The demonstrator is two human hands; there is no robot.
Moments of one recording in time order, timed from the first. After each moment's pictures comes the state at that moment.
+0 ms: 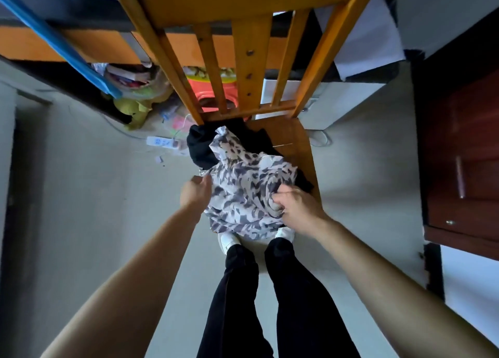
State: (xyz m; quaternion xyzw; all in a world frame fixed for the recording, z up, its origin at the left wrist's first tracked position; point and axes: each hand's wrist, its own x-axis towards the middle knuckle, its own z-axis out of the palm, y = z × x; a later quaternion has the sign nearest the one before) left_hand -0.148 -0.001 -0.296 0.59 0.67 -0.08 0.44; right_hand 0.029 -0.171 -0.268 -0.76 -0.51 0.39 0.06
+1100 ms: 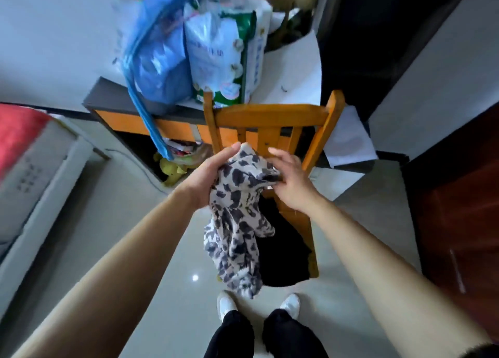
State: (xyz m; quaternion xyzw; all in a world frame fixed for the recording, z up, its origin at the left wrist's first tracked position) left_hand -0.125 0.040 -0.040 0.42 0.36 0.06 0.83; right_hand 0.057 -0.074 -0.072 -0.75 -0.54 0.28 0.28
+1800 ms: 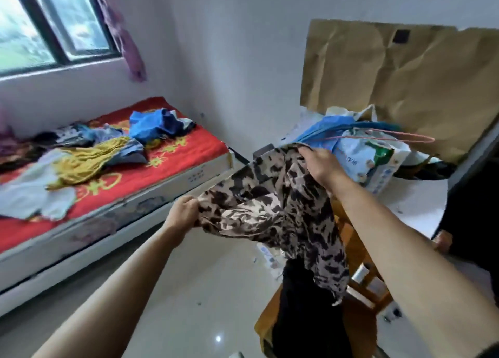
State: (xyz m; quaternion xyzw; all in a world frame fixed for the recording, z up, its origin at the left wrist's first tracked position) left_hand -0.345 -0.108 0.084 0.44 0.73 0.43 0.30; right_hand -0.060 0.007 0.161 -0.58 -0.65 0.36 0.33
